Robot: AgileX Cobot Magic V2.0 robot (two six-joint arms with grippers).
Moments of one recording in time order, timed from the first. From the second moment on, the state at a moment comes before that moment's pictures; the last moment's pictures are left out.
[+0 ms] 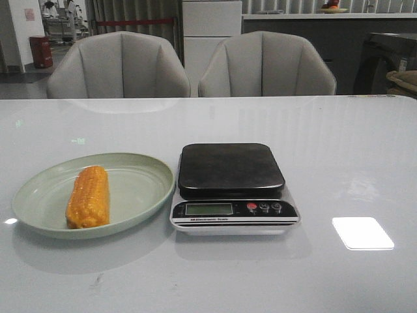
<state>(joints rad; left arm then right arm) -0.19 -0.01 -0.12 0.16 0.29 -0.17 0.62 0.18 -0.22 -0.09 0.25 0.19</state>
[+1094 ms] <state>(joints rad) -0.07 -0.01 0.01 0.11 0.05 -0.17 0.62 0.18 -0.22 -0.09 0.25 0.19</state>
